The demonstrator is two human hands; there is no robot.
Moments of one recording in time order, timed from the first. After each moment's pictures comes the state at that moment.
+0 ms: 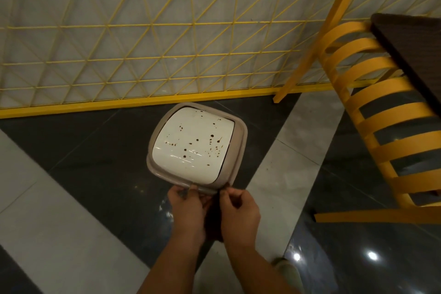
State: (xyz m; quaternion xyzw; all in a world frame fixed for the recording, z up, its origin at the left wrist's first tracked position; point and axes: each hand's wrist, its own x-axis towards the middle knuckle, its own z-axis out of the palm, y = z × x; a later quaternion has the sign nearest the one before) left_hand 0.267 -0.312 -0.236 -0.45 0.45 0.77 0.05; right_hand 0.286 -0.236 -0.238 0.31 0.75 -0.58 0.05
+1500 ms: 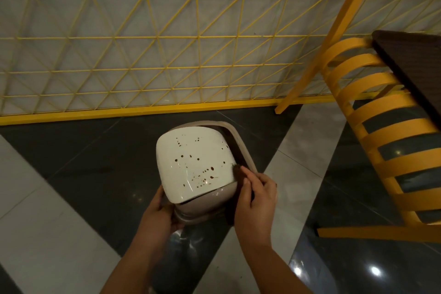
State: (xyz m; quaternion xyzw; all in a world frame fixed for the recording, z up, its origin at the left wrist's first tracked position) left_hand 0.269 -0.384 -0.246 -0.39 0.55 0.73 0.13; right_hand 0.249 -0.214 -0.230 0.20 0.85 -0.48 -0.06
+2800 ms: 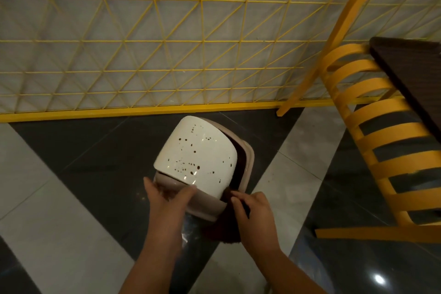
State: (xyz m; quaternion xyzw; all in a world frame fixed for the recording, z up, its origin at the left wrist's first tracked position) left_hand 0.274 -0.352 -0.190 -0.38 0.55 0.74 0.04; right_hand 0.270 -0.184 -0.237 0.06 0.92 -0.37 0.09
